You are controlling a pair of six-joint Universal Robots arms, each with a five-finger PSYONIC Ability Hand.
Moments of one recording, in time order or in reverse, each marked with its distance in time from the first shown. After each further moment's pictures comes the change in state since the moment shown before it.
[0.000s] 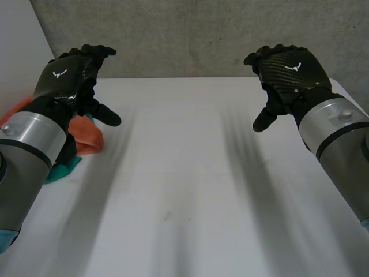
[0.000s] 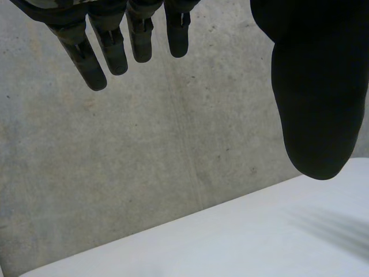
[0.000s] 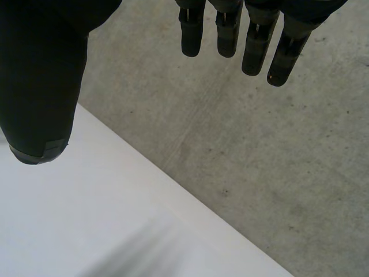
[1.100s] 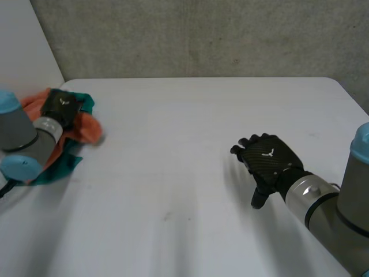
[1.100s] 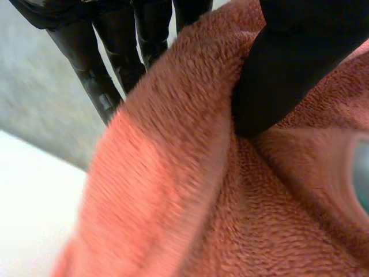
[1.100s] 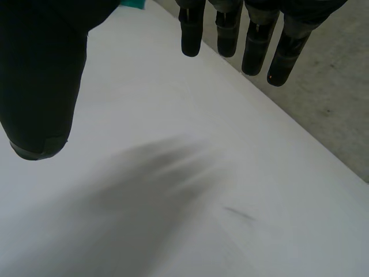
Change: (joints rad) left arm 0.353 -0.823 0.552 0.099 0.222 0.792; right arm -0.052 0.072 0.316 -0.028 -0.153 -0.164; left_hand 0.859 0.969 0.956 0.984 0.872; right_hand 0.000 0.000 0.000 0.000 0.000
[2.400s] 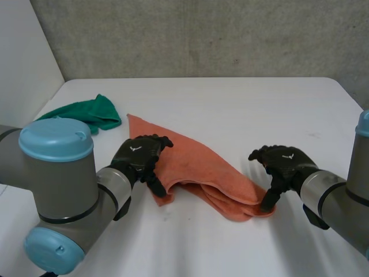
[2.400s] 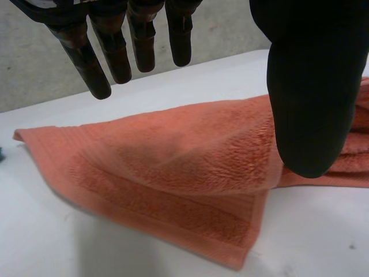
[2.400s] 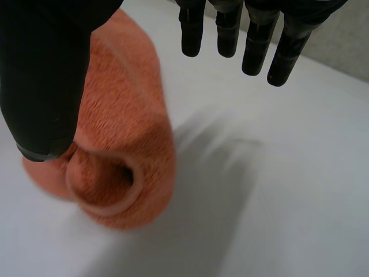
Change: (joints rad) left arm -0.544 0.430 -0.468 -0.236 -0.228 -0.793; right arm -0.102 0.076 -0.066 0.147 0.011 0.221; left_hand -0.773 -0.882 -0.876 -0.896 -0.803; right_hand 0.000 0.000 0.000 0.000 0.000
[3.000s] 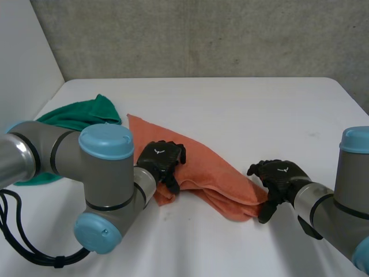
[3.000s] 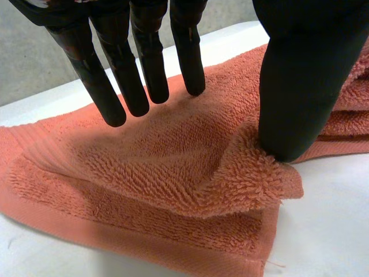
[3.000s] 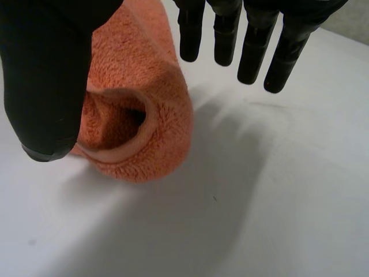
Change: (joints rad) left arm -0.062 -0.252 0.212 0.016 -0.012 0.107; right arm -0.004 0.088 0.046 -0.073 -0.001 -0.010; left_hand 0.311 0.300 0.303 0.304 0.296; right_hand 0.047 0.072 0.077 0.054 0.050
